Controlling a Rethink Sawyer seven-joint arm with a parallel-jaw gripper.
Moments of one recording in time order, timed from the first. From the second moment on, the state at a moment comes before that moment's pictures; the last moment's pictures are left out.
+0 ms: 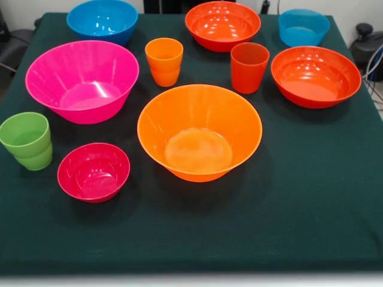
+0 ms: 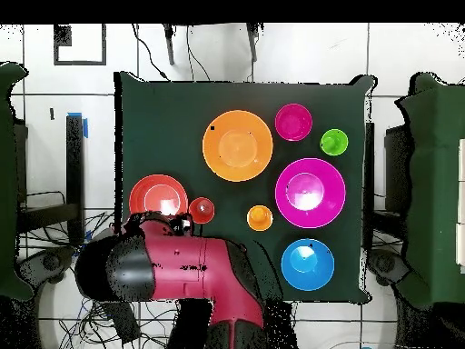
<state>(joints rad) 0.03 -1.12 -0.07 1.93 0.01 0.62 1.77</state>
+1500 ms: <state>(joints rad) 0.03 -0.76 -0.05 1.59 0.00 0.63 1.77</state>
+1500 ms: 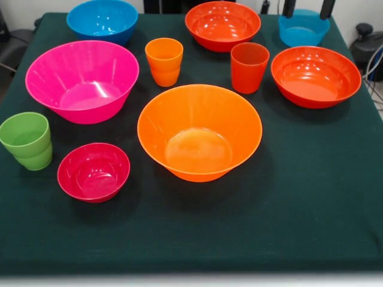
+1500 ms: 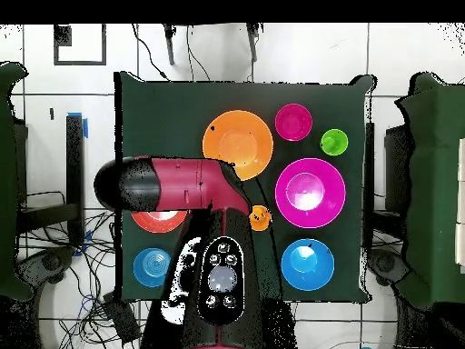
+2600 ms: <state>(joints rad) 0.03 -0.65 -0.04 1.50 0.00 0.63 1.77</state>
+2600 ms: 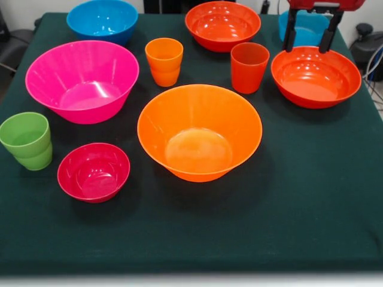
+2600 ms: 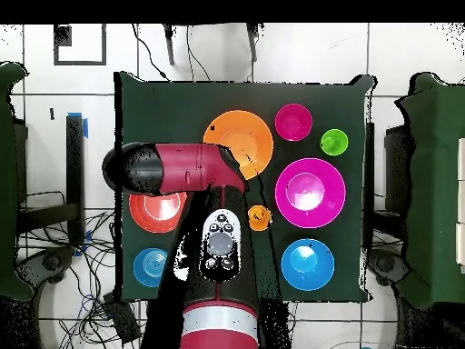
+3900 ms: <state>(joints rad) 0.04 -0.65 -0.05 1.58 0.00 0.57 1.77</state>
